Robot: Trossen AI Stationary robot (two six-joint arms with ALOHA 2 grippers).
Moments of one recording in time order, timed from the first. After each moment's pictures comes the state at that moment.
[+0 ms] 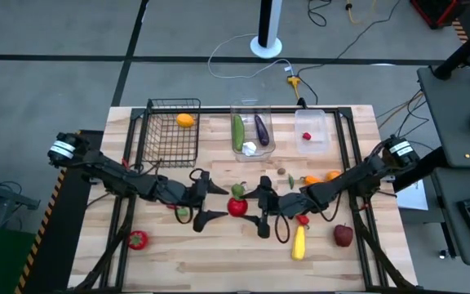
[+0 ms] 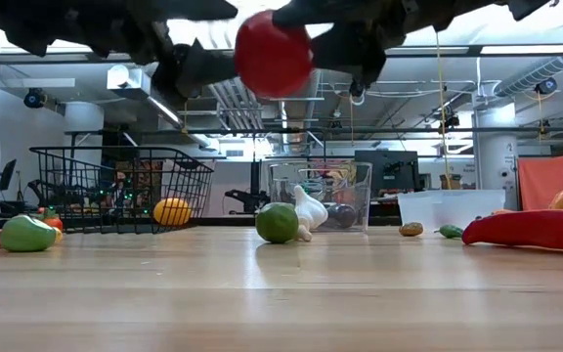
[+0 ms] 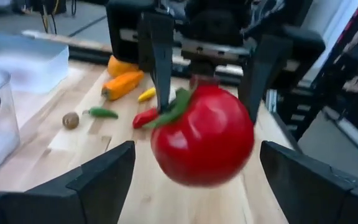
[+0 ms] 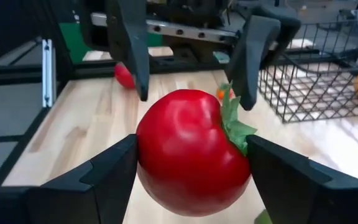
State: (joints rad) left arm -0.33 1.38 0.57 0.61 -0.24 -0.27; right arm 0.37 1.64 0.88 0.46 0.41 0.16
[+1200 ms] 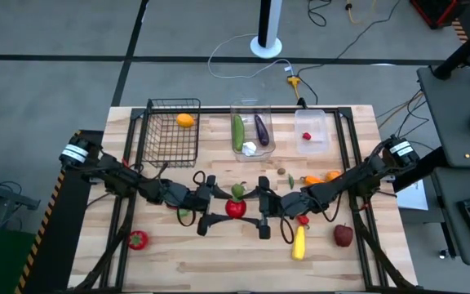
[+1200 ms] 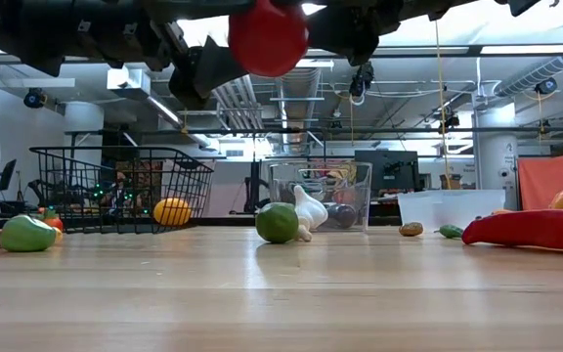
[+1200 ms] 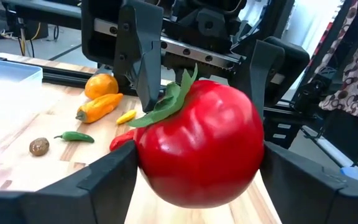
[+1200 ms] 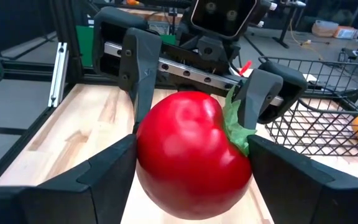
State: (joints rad) left arm -0.33 1.53 0.56 0.89 -0.20 -0.25; right arm 0.37 1.64 0.88 0.53 0.38 0.01
